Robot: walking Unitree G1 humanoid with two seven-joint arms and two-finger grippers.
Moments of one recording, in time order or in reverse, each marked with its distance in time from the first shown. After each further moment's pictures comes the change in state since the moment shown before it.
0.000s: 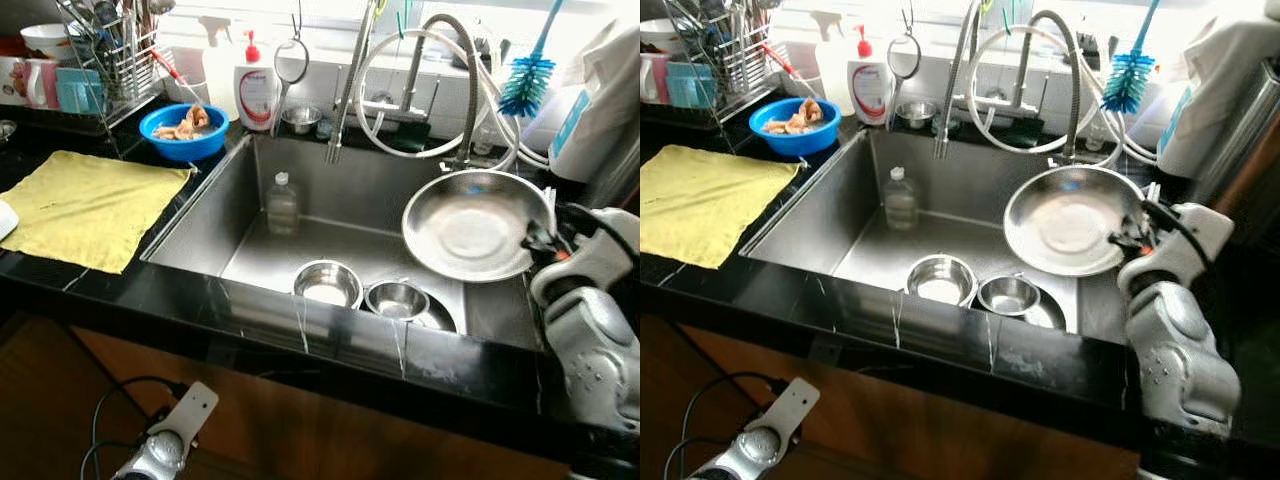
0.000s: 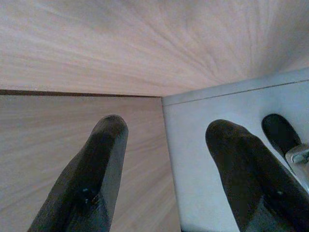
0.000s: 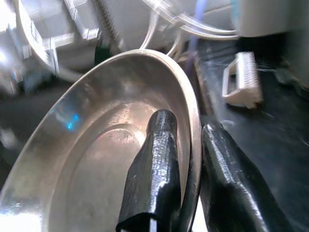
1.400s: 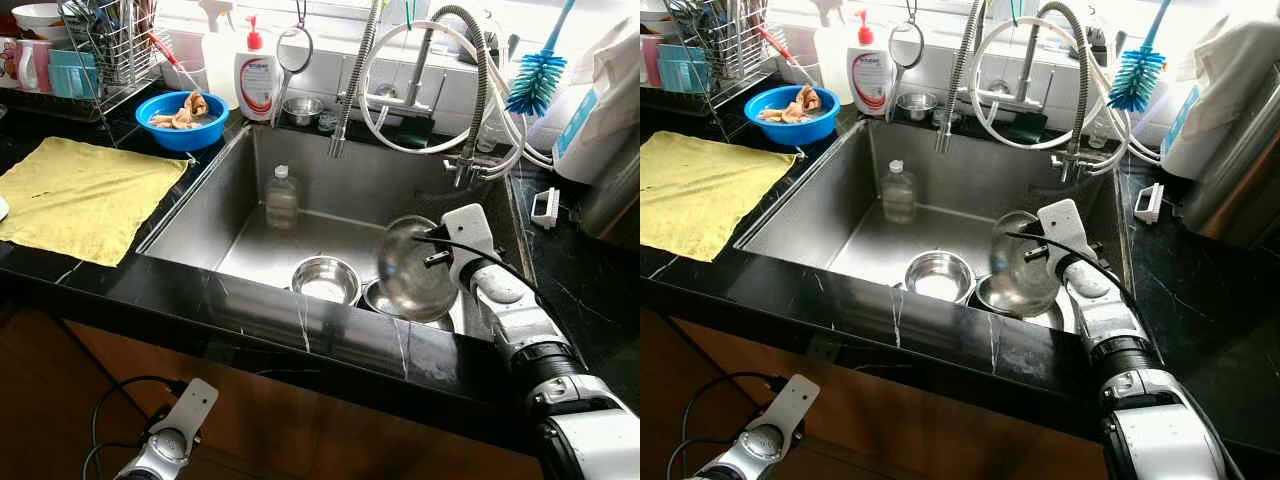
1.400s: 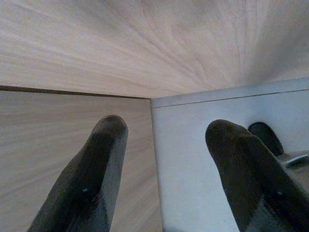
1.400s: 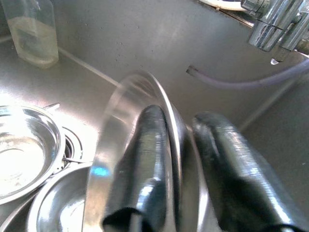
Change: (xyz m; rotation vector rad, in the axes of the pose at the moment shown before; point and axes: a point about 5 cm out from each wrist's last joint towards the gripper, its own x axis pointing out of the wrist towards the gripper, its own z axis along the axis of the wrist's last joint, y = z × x) left arm 0.000 -0.001 0.004 -0.063 -0.004 0.018; right arm 0.059 0.042 -0.048 -0.561 0.097 0.256
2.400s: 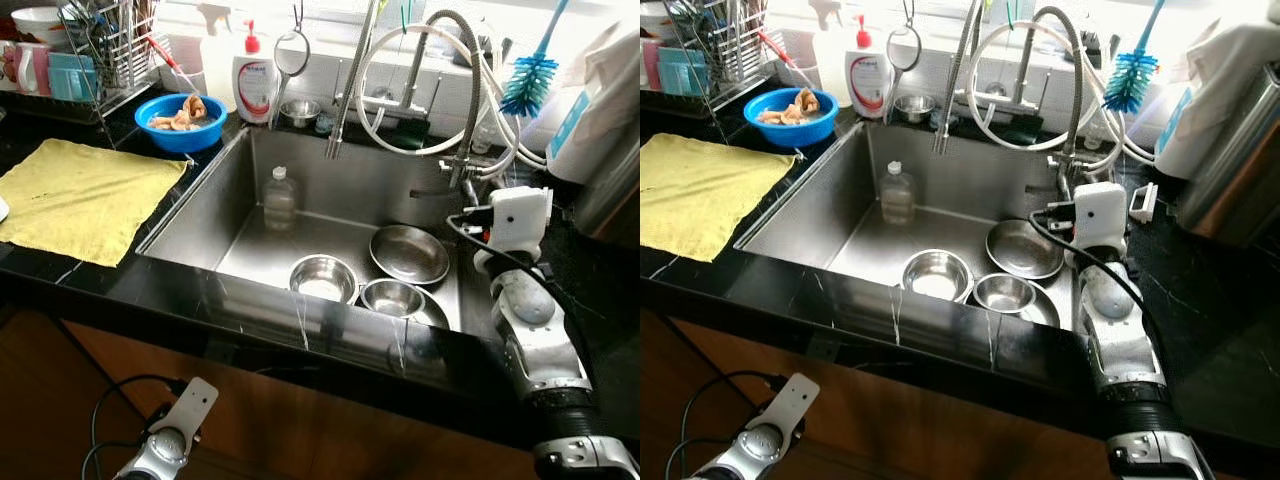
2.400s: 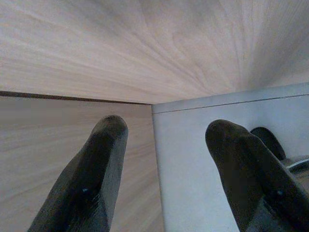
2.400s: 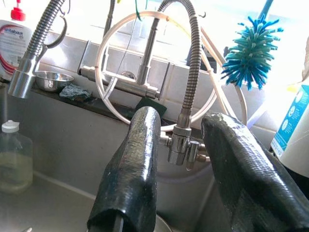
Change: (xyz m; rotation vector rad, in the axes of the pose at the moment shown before) left arm 0.000 0.001 0.001 0.008 -0.021 0.002; right arm -0.047 -0.011 0.041 0.099 -0.426 -0.234
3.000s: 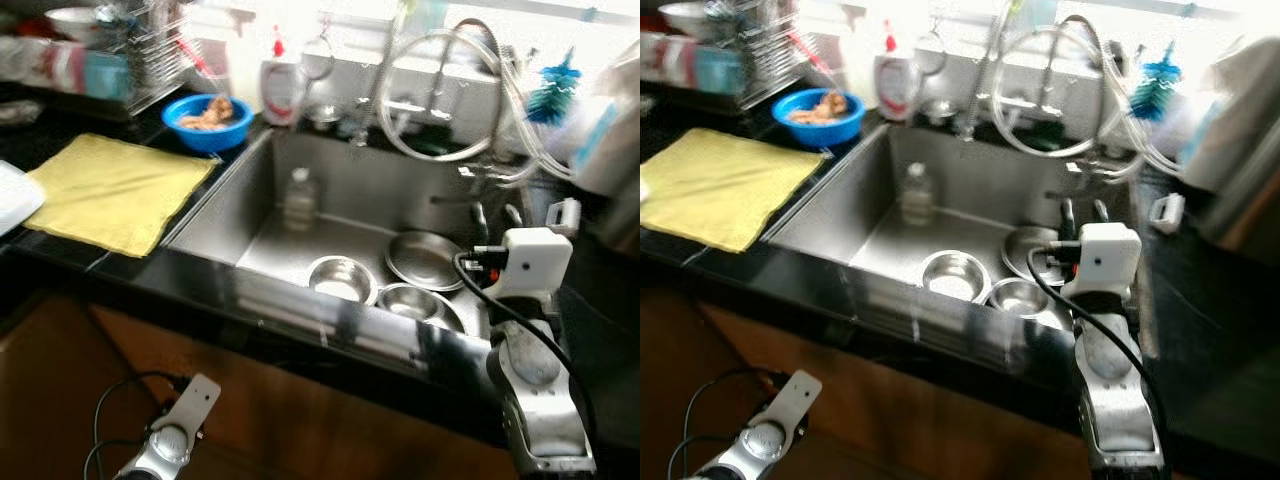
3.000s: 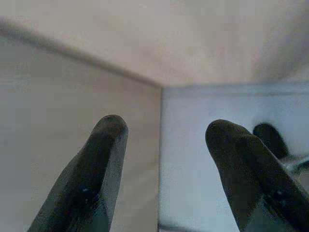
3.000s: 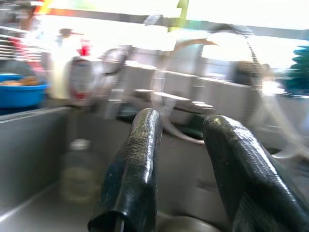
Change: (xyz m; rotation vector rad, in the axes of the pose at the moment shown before) left arm 0.000 0.002 0.003 0.000 -0.028 0.006; right arm -0.054 0.022 0.013 0.066 -0.045 -0.053
